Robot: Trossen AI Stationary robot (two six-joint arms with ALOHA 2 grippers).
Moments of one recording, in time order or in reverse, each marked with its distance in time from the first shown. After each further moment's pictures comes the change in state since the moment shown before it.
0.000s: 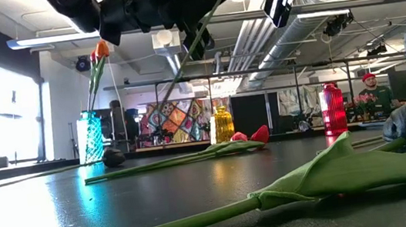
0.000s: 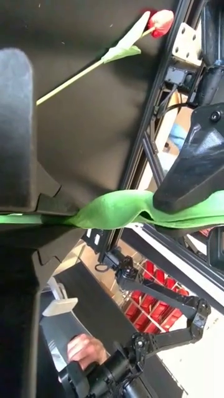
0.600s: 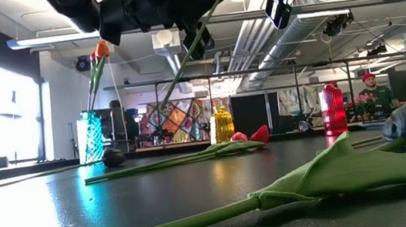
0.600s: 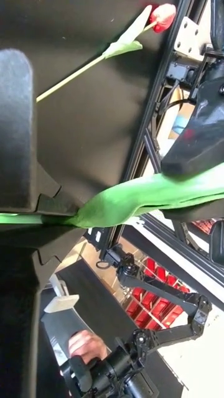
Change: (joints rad) left arm -0.002 0.000 0.000 0.003 0.011 -0.002; right arm 0.000 0.000 0.000 -0.003 0.044 0.000
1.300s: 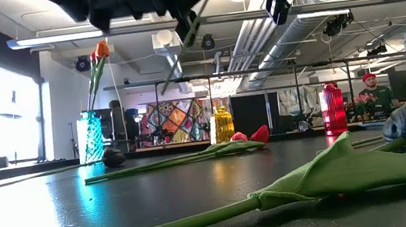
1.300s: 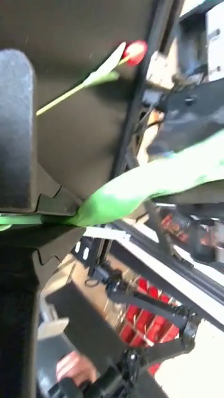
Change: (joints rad) left arm 0.003 -0.102 -0.005 -0.060 -0.123 0.062; right arm -0.002 -0.007 0.002 0.011 0.054 -0.008
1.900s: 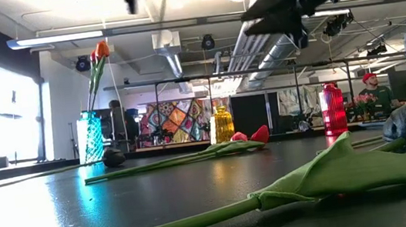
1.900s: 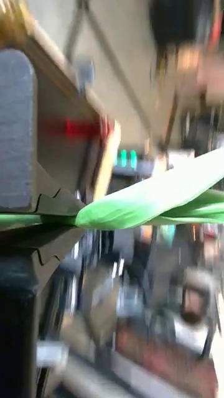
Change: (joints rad) left arm 0.115 -0.419 0.004 -0.380 -0.461 0.237; right arm 0.002 0.001 -0.004 -0.248 0.201 0.064
